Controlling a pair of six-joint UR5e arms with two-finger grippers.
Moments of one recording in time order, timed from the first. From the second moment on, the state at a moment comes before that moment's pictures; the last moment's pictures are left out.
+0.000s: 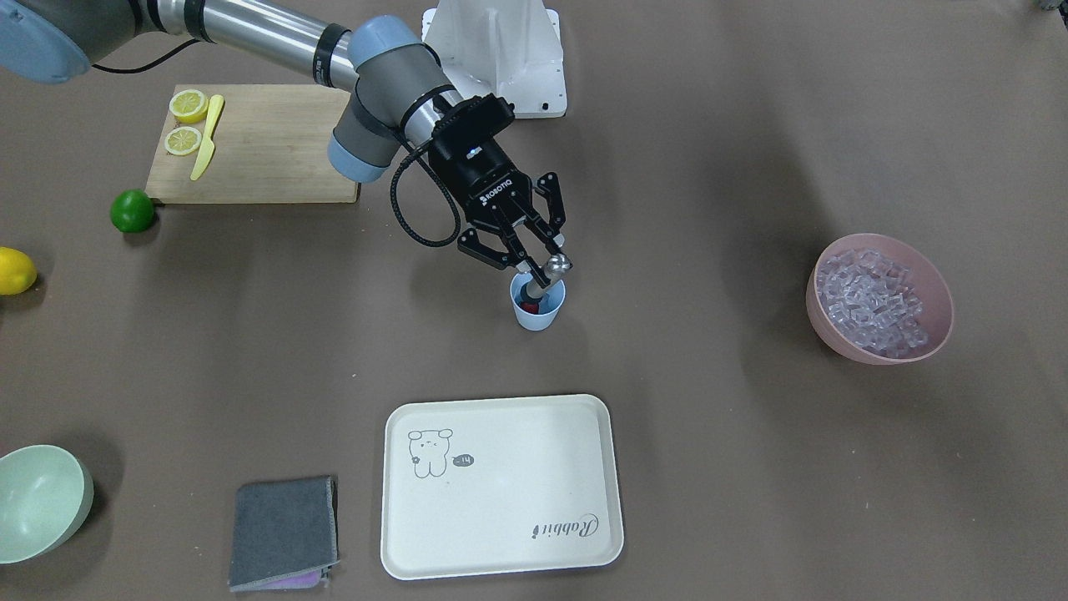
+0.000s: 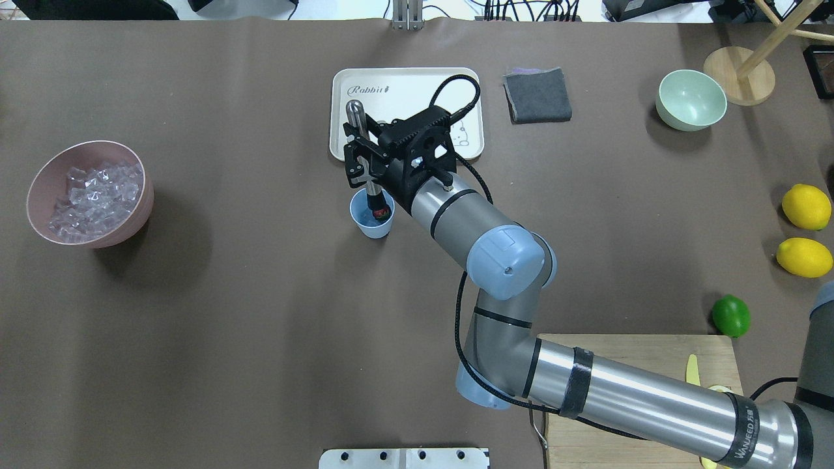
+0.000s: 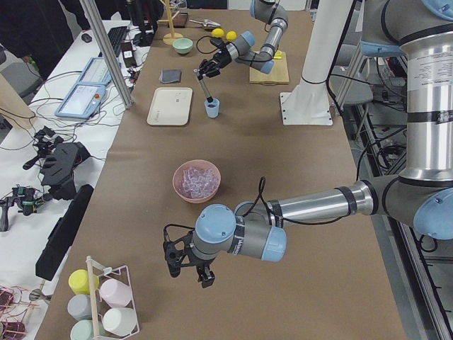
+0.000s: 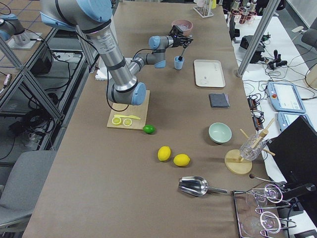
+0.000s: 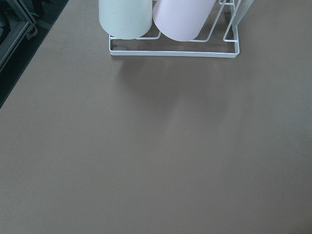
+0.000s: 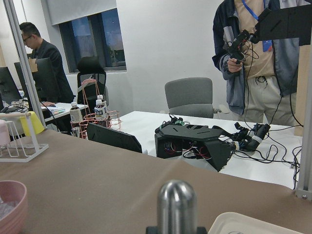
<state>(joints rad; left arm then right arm) -1.69 -1.46 -1.49 -2.01 -2.34 -0.52 0.41 -0.84 1.40 -0.34 1.09 0.61</state>
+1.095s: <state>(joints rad) -1.69 -1.46 -1.49 -2.01 -2.34 -0.52 0.39 -0.83 1.38 -0.34 1.09 0.62</state>
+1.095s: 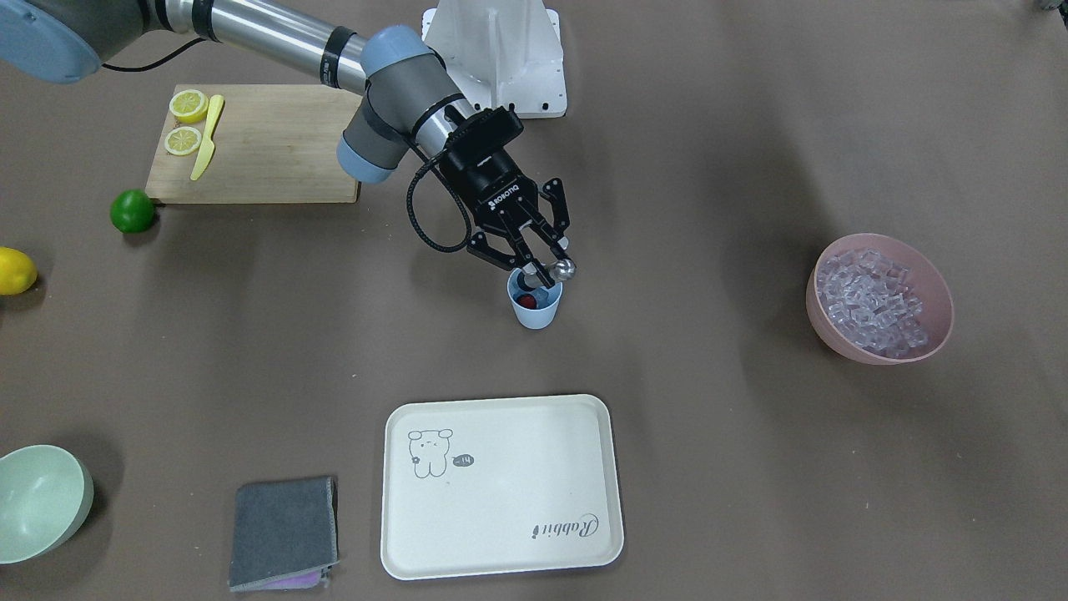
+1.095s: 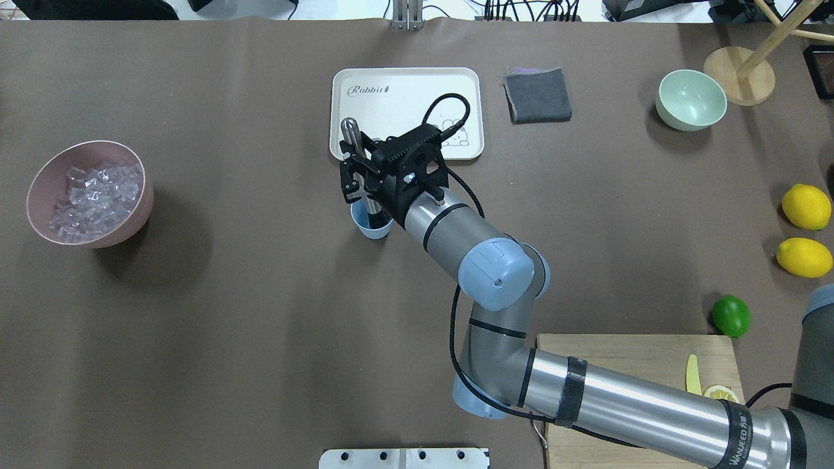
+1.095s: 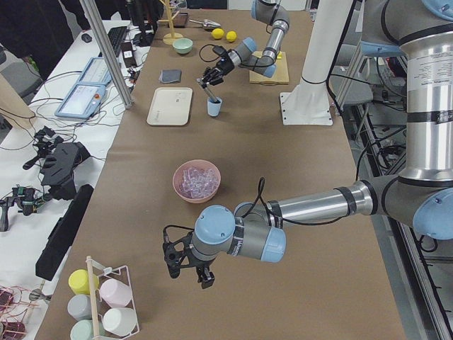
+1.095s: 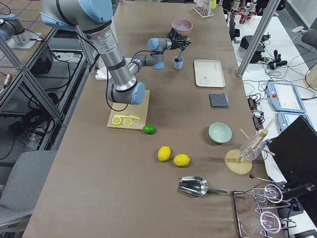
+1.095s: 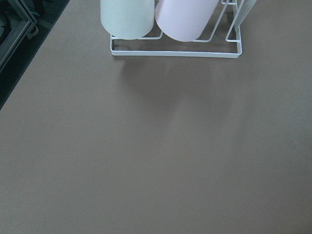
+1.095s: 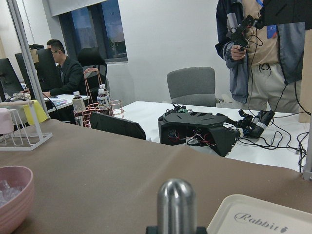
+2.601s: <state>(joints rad) -1.61 -1.52 -1.55 -2.18 -2.34 -0.49 0.73 -1.01 1.66 -0.66 1.19 0.96</state>
